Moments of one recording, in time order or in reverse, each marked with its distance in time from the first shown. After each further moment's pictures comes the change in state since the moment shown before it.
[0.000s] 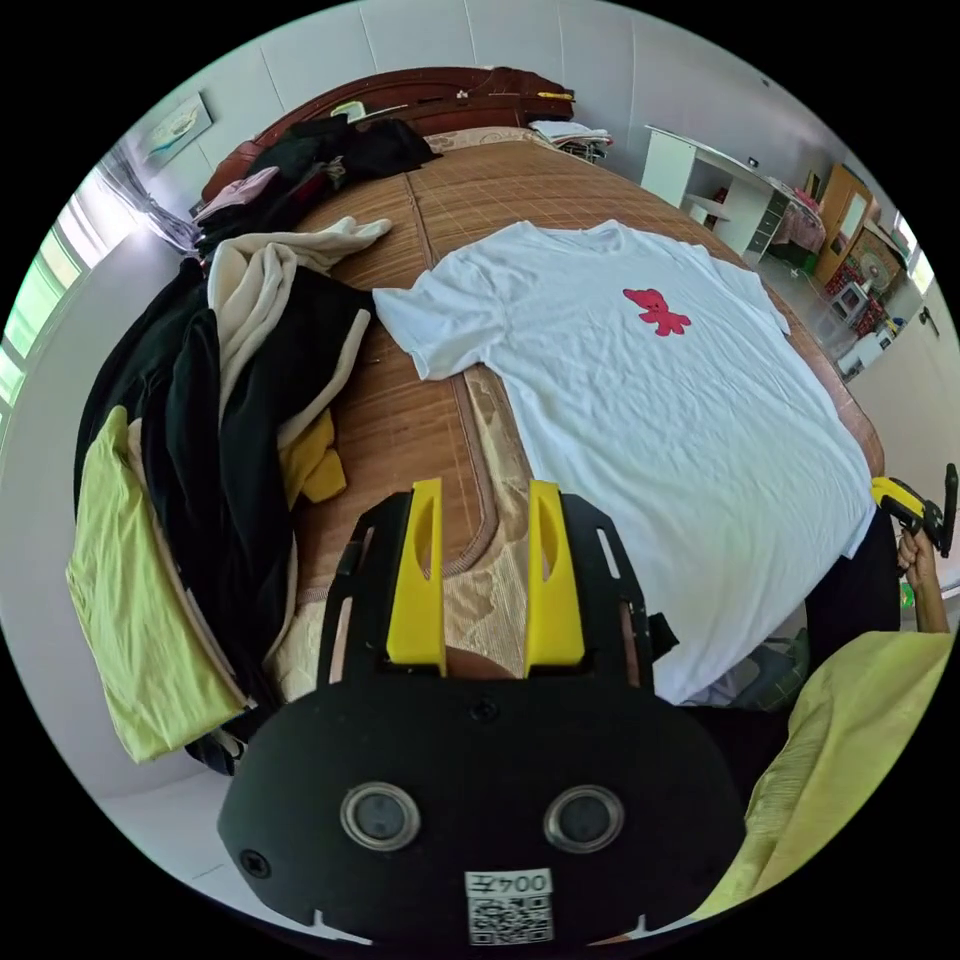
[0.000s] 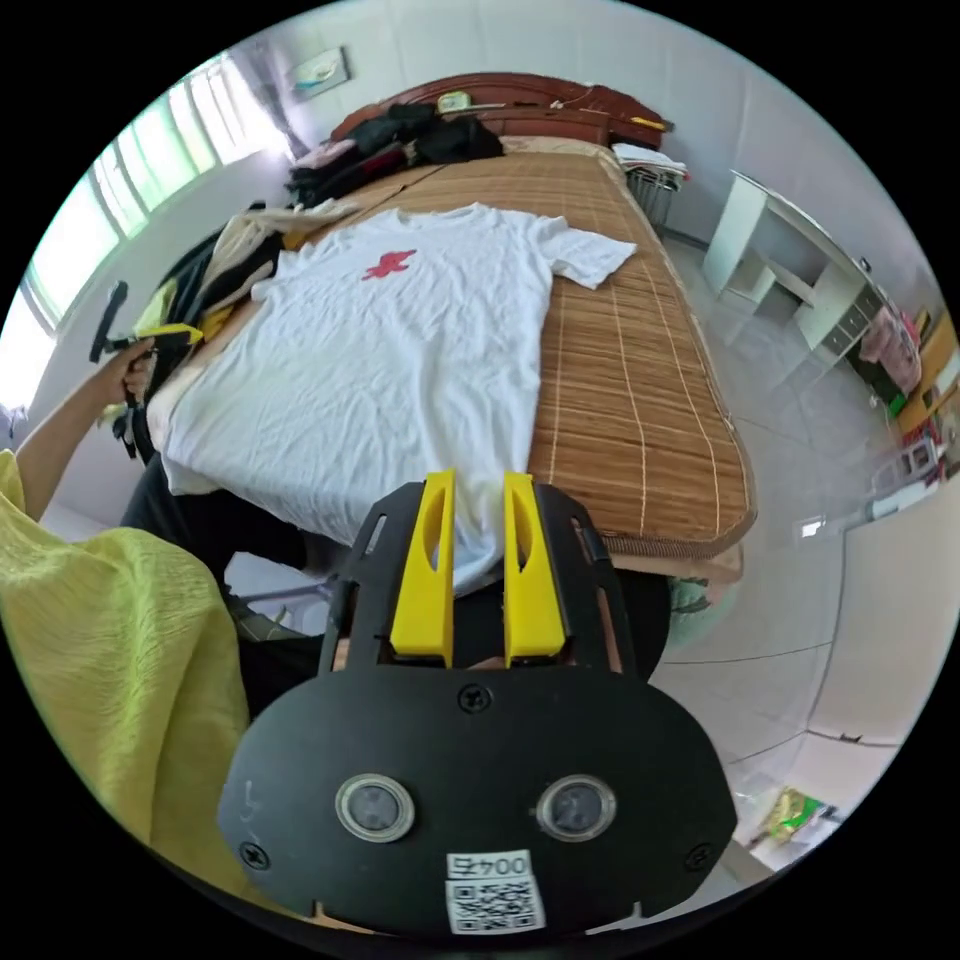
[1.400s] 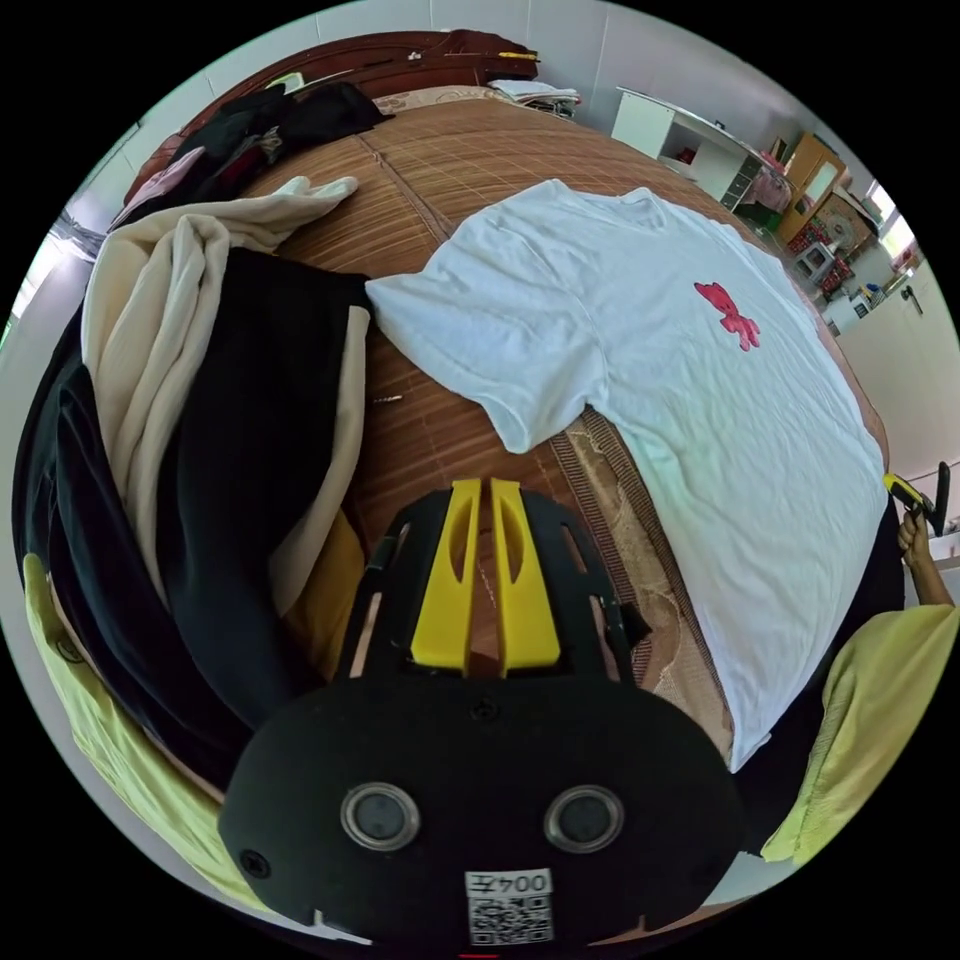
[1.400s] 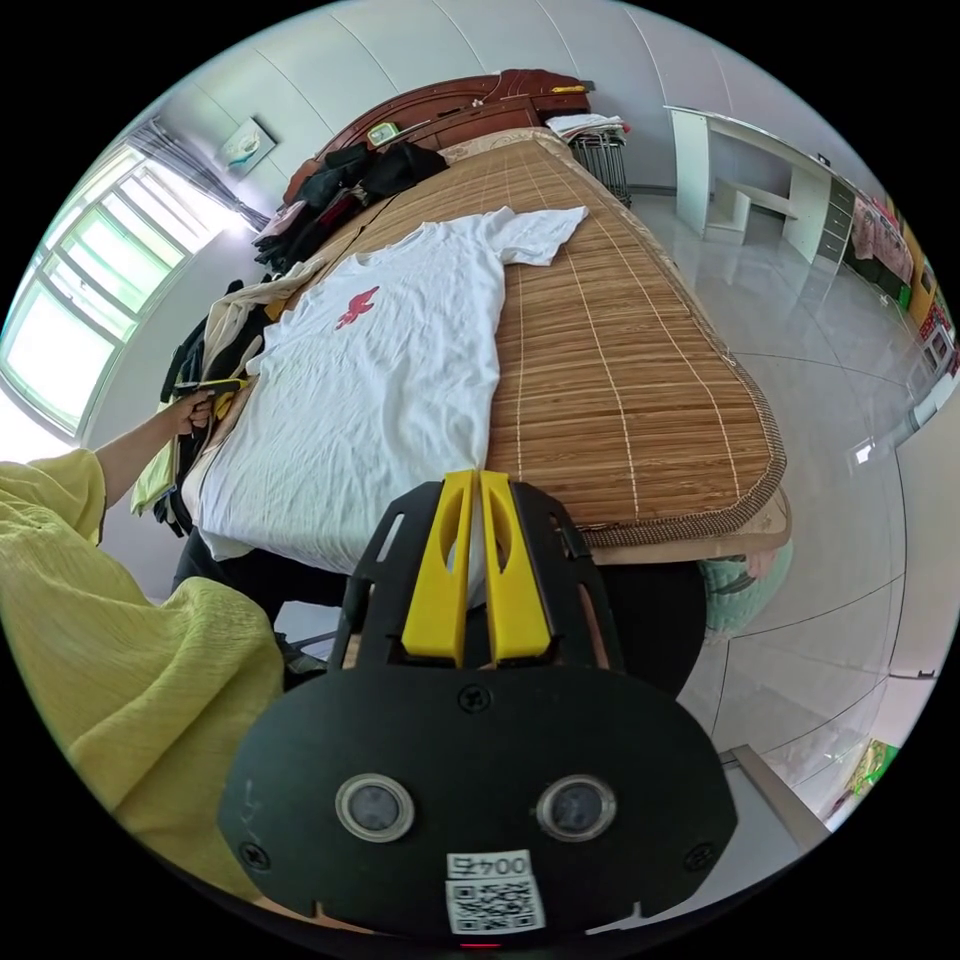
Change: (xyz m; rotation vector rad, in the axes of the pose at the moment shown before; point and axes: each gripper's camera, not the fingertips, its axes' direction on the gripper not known) left arm -0.097 -0.094 0.036 -0.115 0.150 0.120; right arm 0.133 0.100 0.129 0.019 -0.157 0.198
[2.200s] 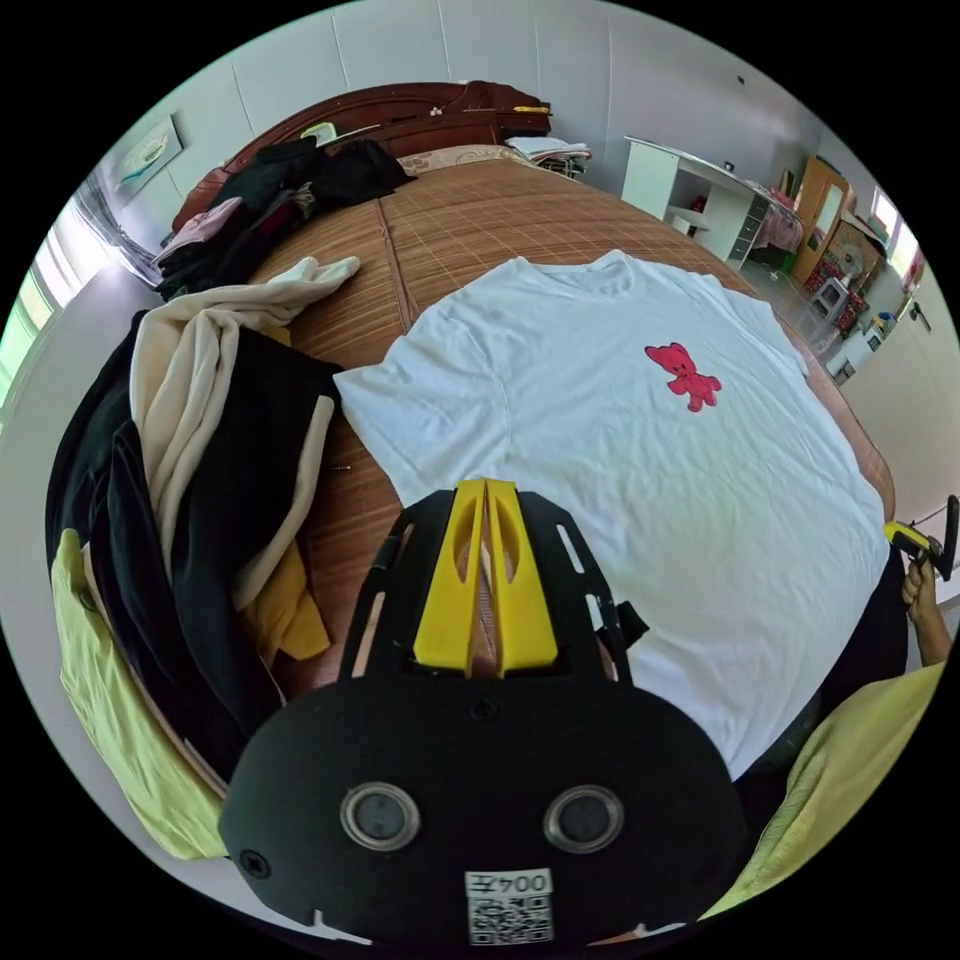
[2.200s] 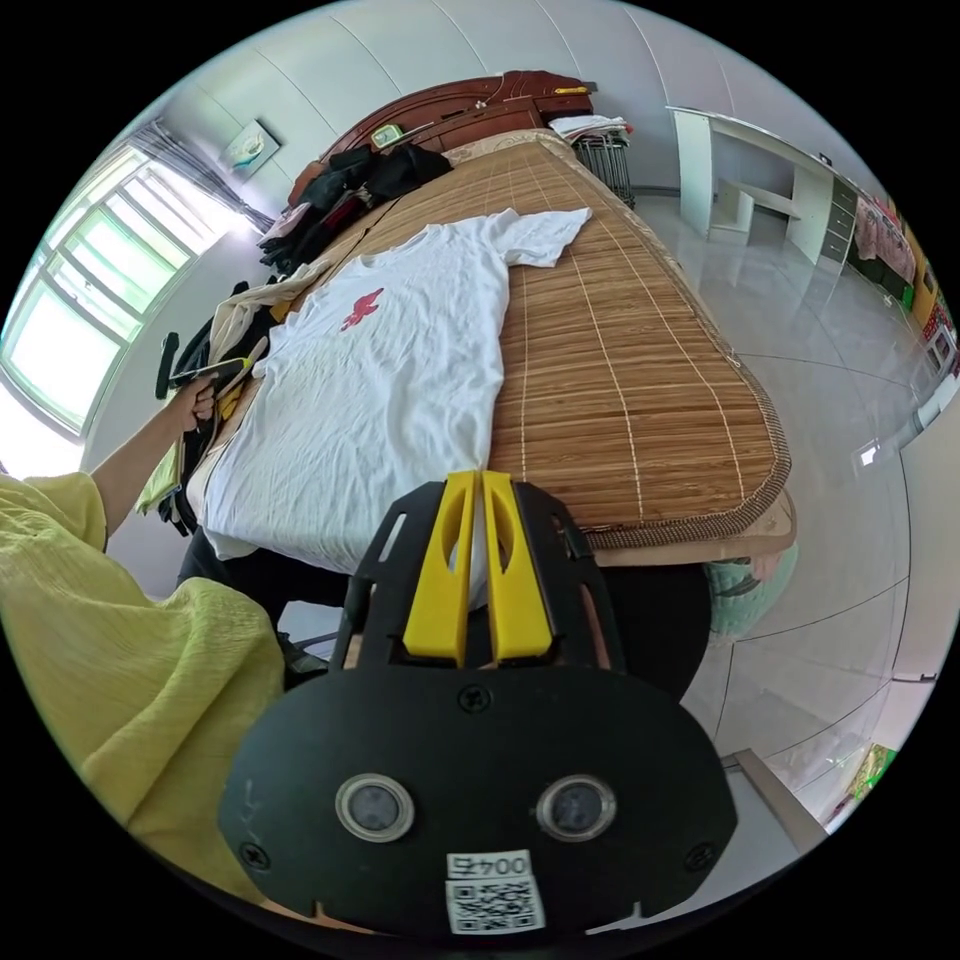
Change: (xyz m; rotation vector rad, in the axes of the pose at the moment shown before) left arm 0.157 0.037 -0.024 0.183 -0.080 -0.055; right arm 0.020 0.003 0.019 0.008 -0.018 -0.006
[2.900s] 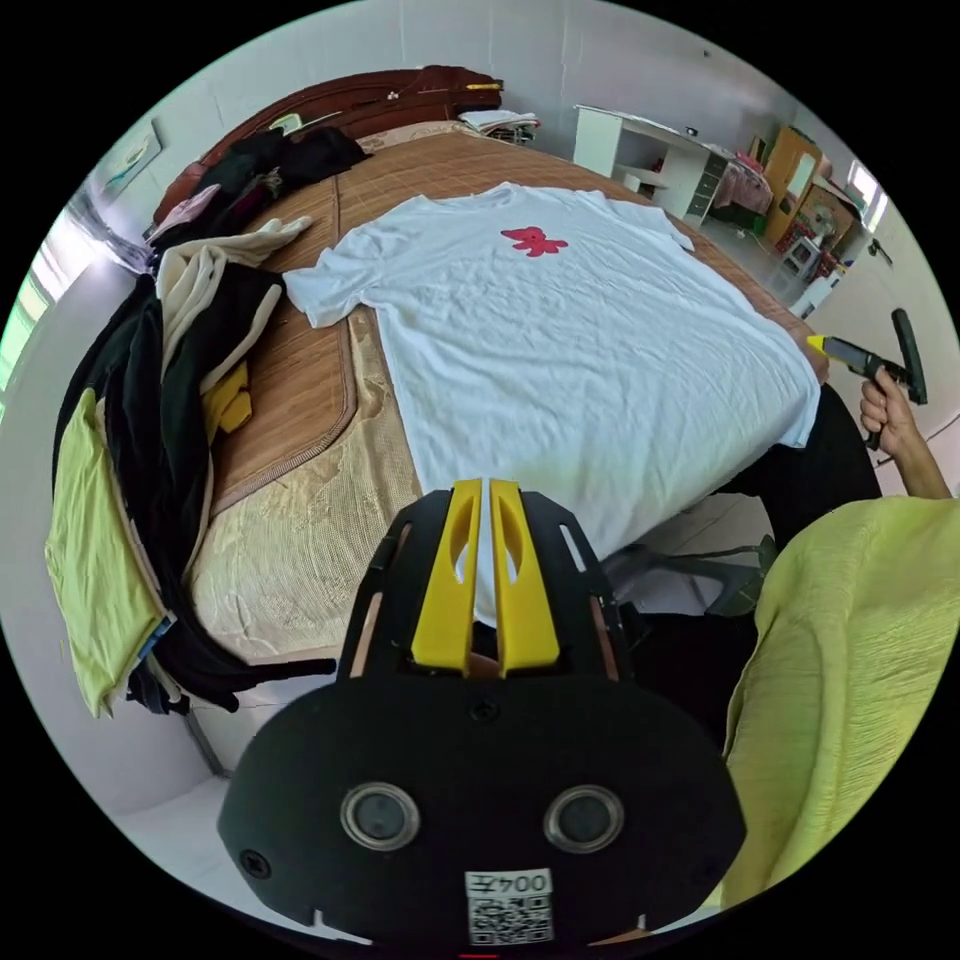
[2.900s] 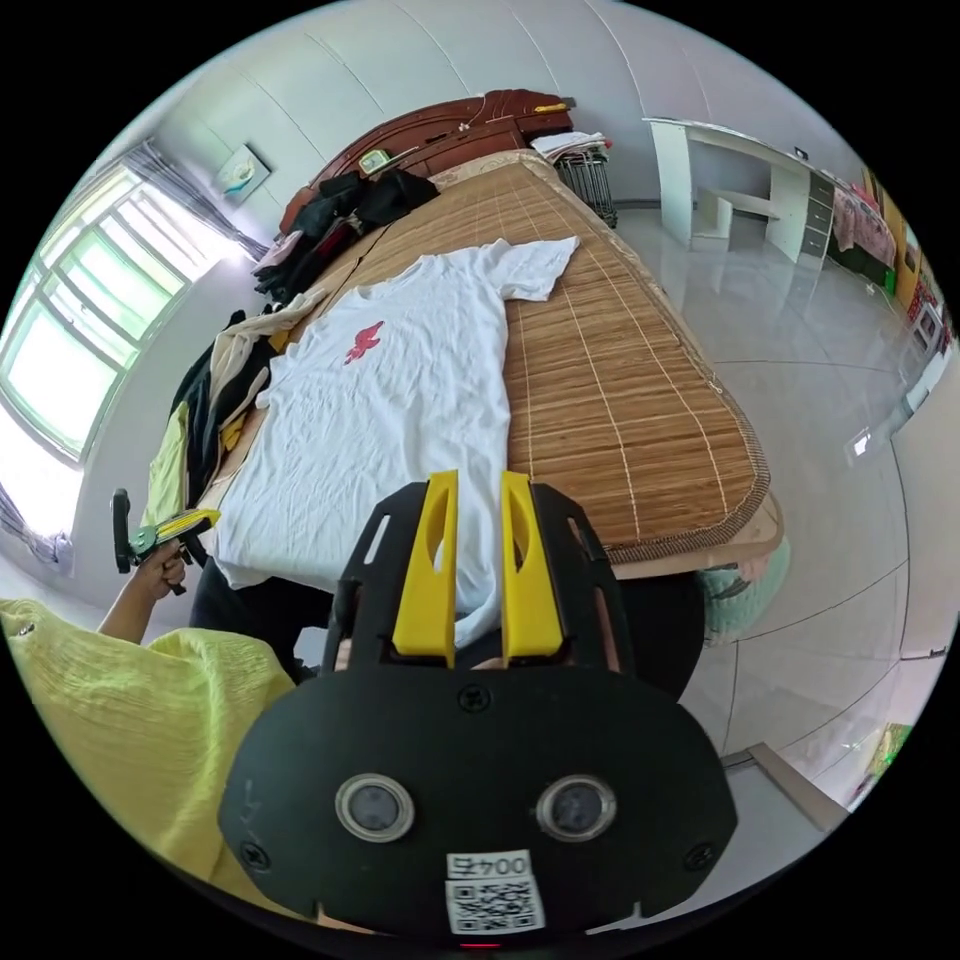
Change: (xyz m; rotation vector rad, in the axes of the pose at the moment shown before) left arm 0.192 0.232 -0.042 -0.102 -0.008 0.075; right arm -0.013 -0.019 -0.028 0.060 0.014 0.042
